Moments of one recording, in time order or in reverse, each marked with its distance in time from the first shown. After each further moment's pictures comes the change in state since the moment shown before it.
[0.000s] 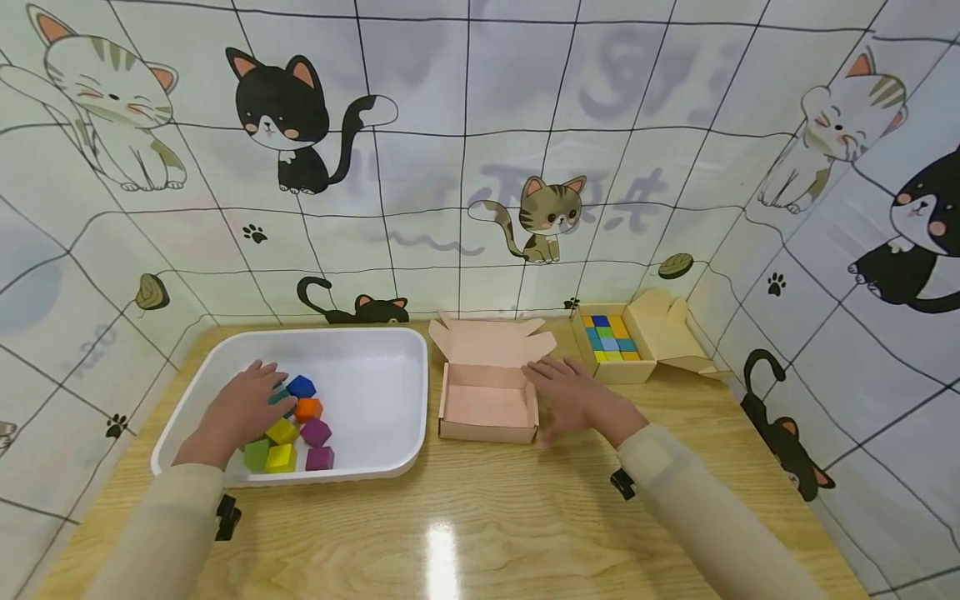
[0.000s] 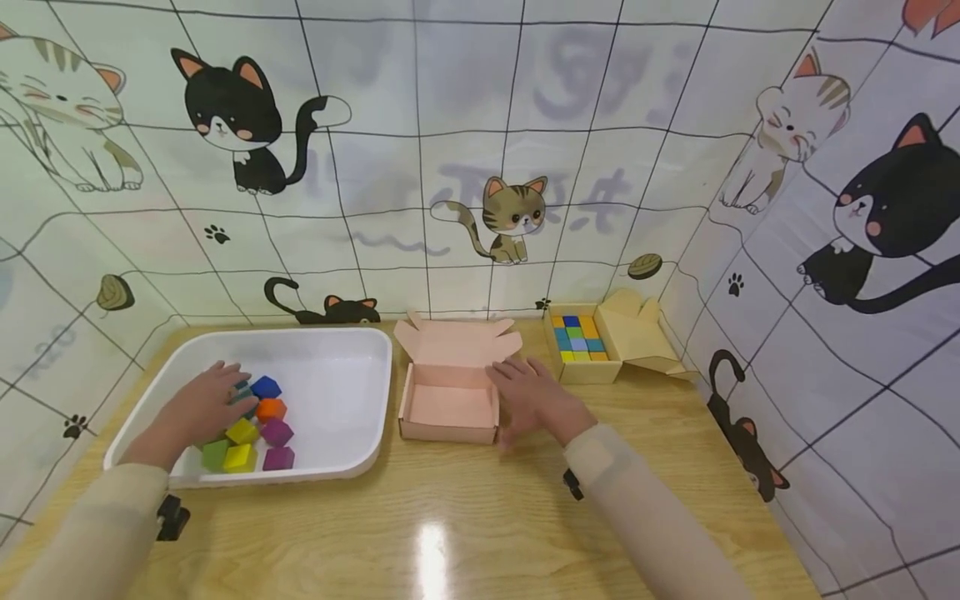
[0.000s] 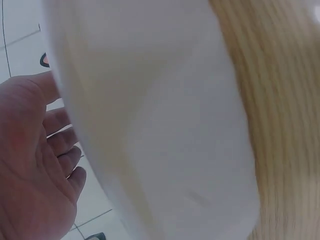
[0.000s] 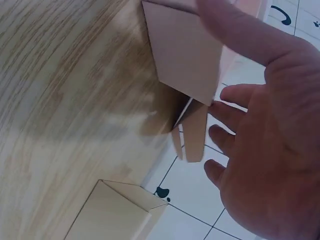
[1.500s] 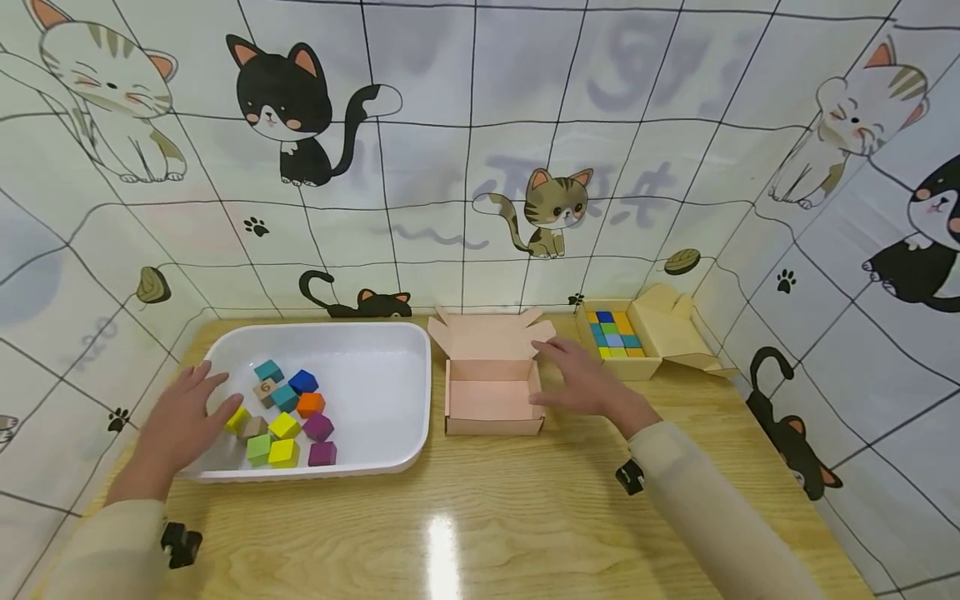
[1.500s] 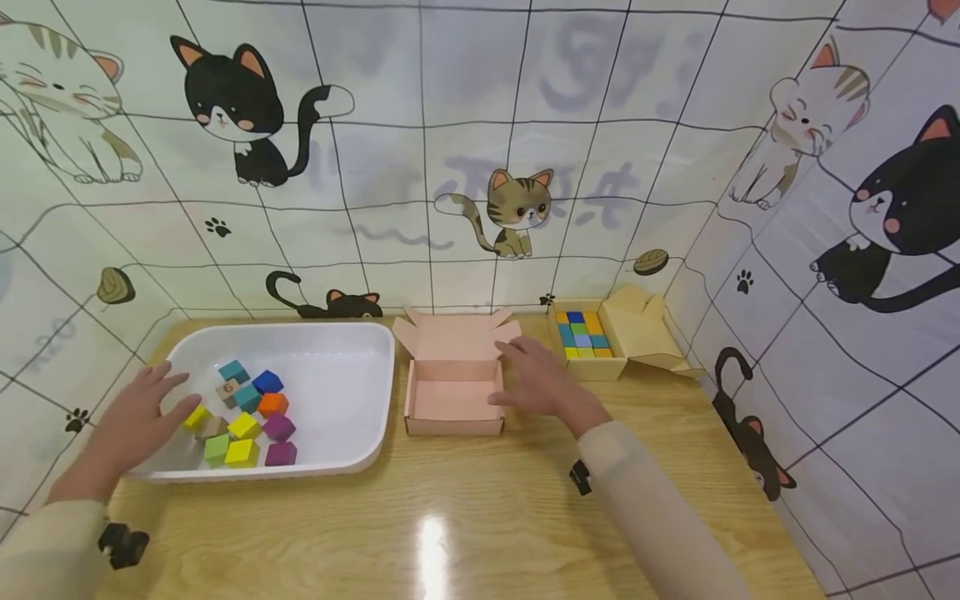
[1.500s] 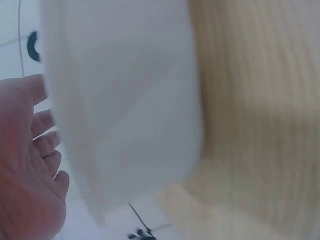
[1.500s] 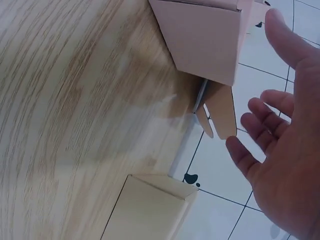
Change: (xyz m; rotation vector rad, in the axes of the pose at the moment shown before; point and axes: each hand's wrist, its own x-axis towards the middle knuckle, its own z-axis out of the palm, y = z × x) left_hand -0.036 -0.063 0.005 -0.124 0.211 -0.069; right_hand 0.014 0.019 0.007 0.228 0.233 0.048
